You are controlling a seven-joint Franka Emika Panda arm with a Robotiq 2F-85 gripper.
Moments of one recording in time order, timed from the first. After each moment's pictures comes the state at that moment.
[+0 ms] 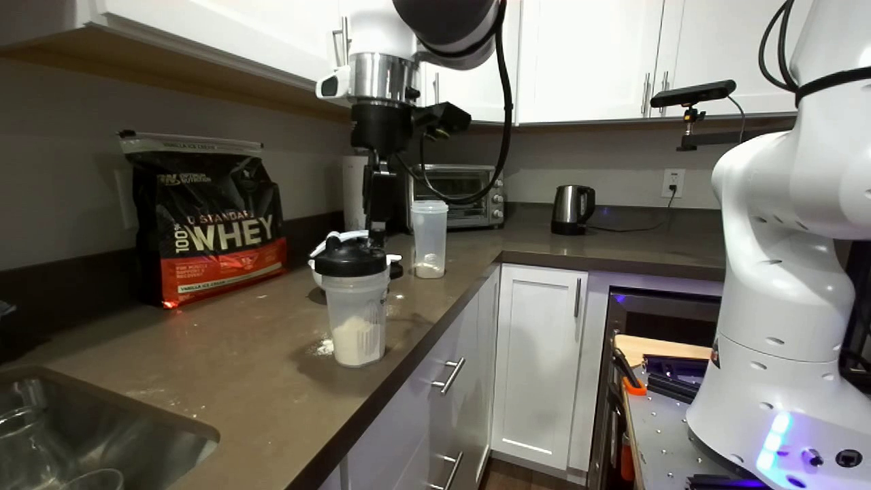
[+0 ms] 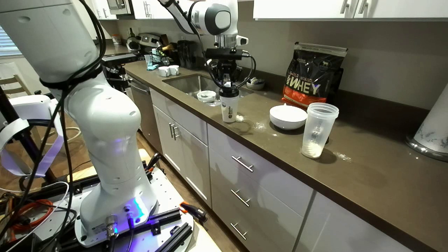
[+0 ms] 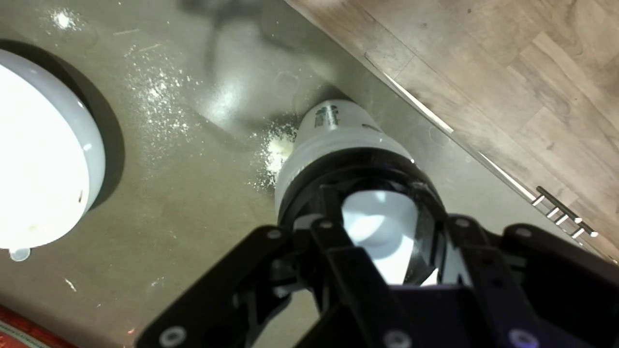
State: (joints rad) arm 0.16 -0.18 0.05 -2.34 0.05 2.25 -0.46
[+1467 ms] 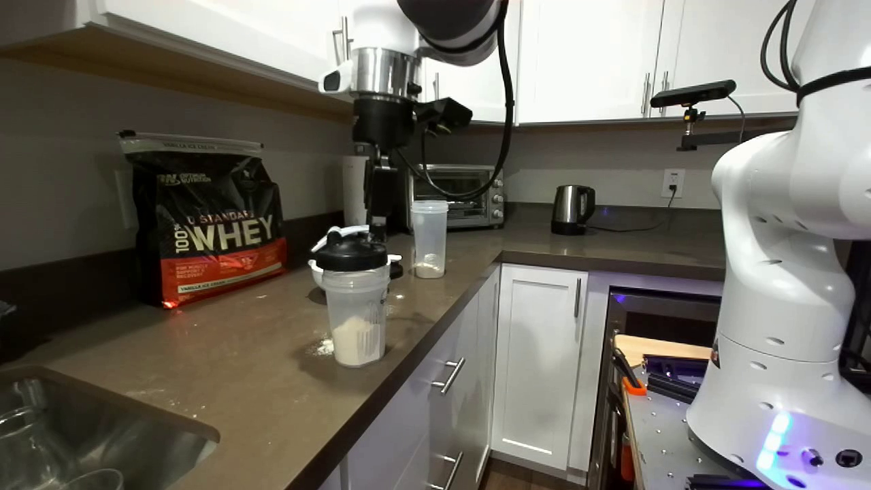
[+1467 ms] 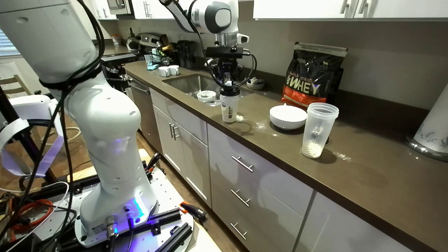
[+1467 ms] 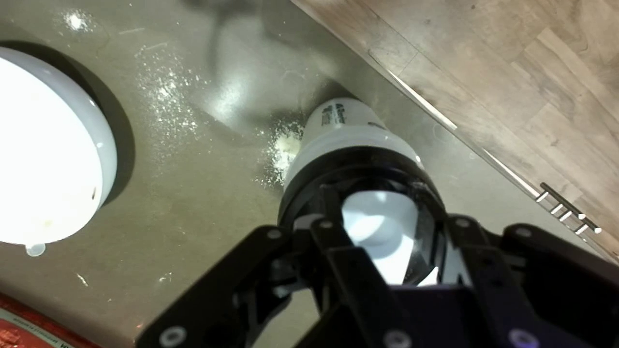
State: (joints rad) arm 0.16 -0.19 0.04 -2.34 0.04 2.25 -0.46
